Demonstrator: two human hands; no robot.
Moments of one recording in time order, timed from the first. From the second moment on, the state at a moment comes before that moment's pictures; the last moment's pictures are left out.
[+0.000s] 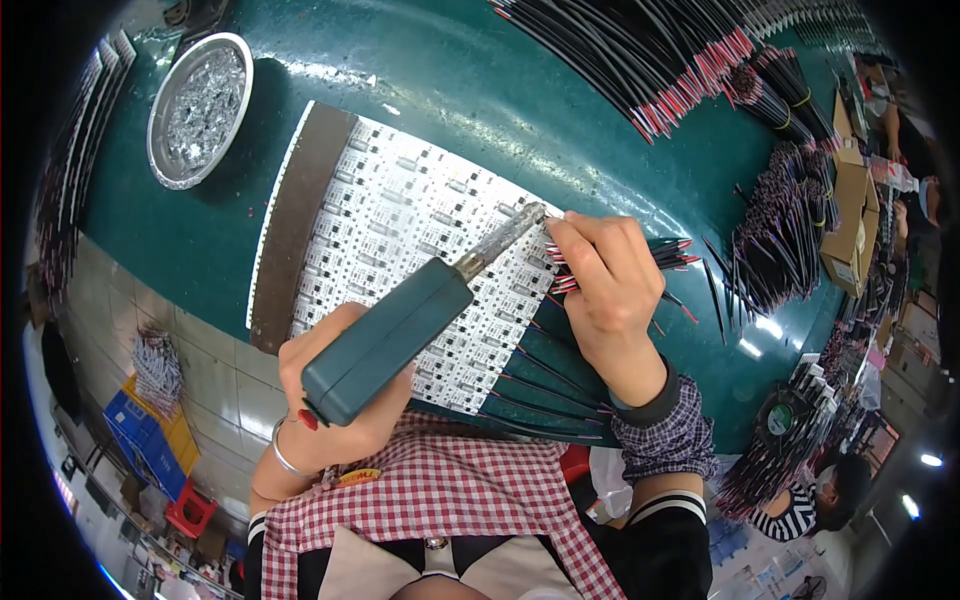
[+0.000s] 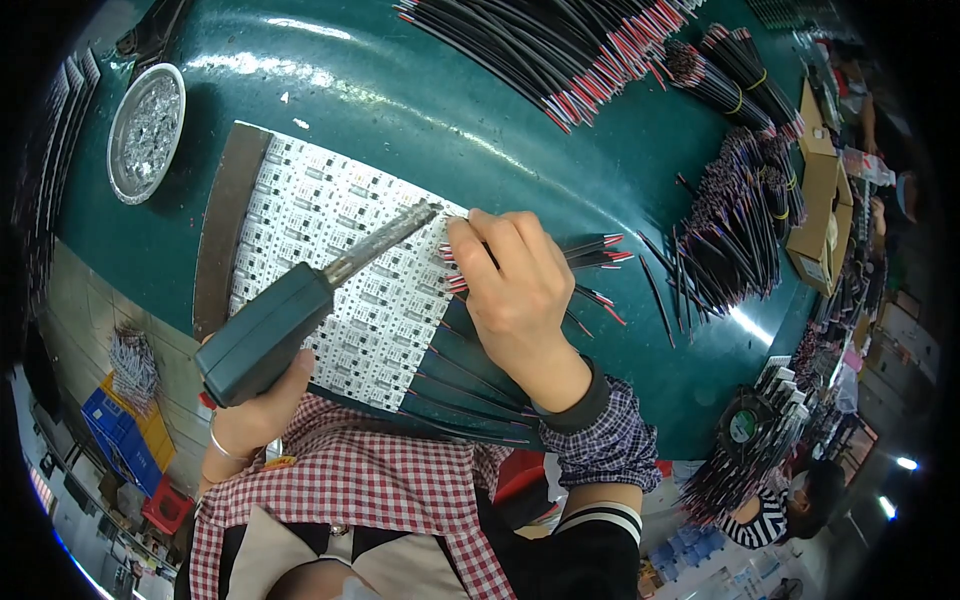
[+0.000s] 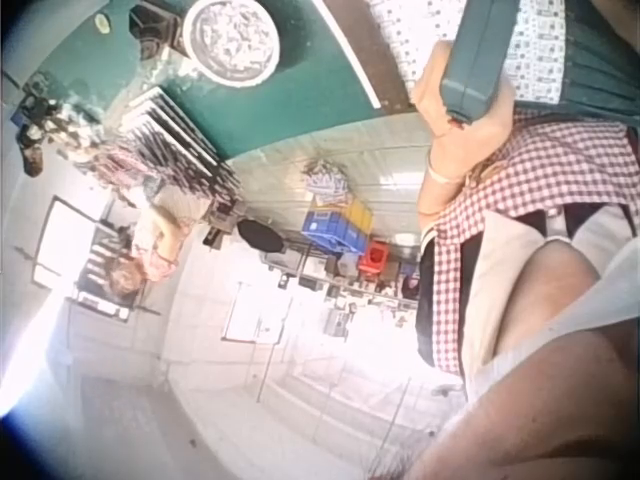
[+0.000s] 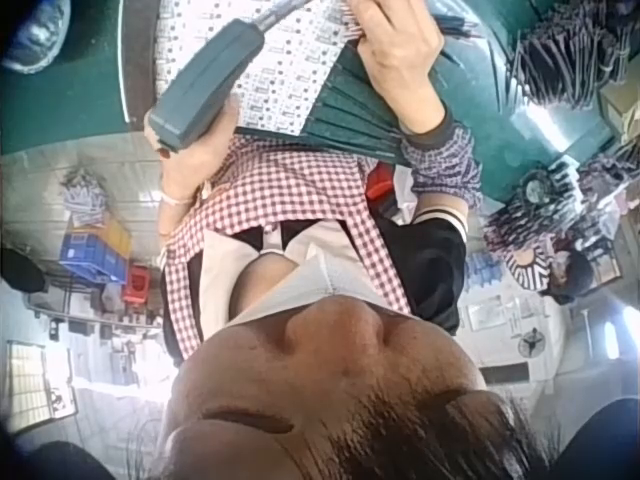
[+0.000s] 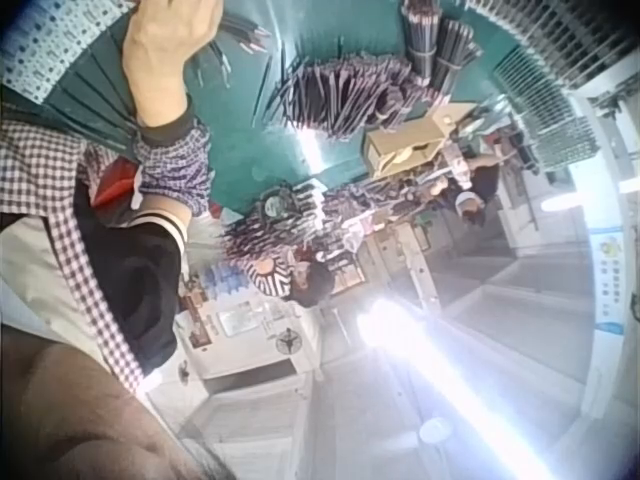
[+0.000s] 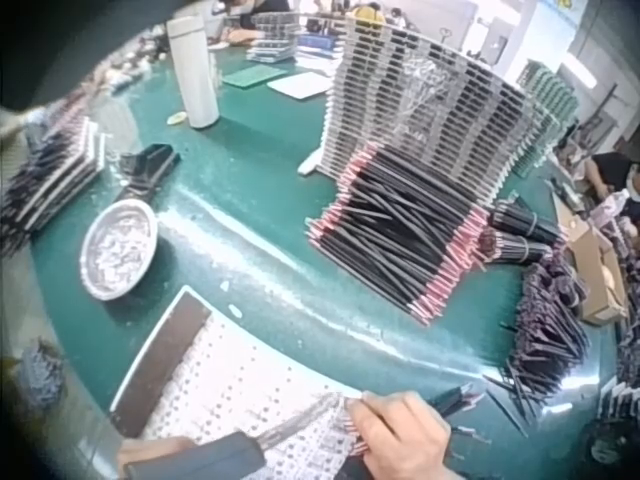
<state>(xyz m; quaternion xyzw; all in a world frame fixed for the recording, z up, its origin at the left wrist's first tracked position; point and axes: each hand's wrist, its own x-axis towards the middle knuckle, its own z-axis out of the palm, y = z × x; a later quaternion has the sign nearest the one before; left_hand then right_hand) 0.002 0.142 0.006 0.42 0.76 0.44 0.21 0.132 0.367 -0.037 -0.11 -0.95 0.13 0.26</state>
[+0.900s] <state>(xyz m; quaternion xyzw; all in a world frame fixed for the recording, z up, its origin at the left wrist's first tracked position) 0.005 0.132 0.010 0.44 0.77 0.42 0.19 0.132 0.364 -0.038 -0.07 -0.96 0.06 0.27</state>
